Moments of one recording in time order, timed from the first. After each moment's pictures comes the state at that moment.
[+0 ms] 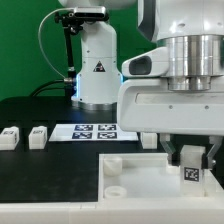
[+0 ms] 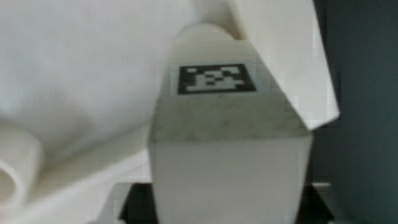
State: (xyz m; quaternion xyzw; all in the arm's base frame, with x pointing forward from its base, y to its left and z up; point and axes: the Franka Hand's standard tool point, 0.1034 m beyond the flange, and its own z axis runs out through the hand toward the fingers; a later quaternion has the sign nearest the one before) arm 0.652 0.103 0.076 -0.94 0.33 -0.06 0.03
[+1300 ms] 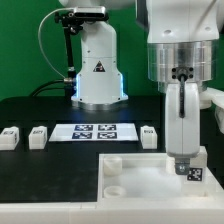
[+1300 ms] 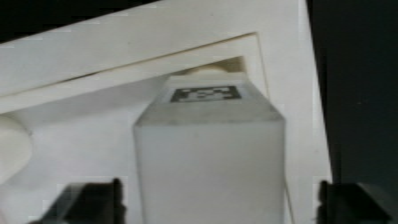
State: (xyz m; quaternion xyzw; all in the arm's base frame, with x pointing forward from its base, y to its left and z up) arm 0.635 0.101 0.073 -0.61 0.79 0.01 0.03
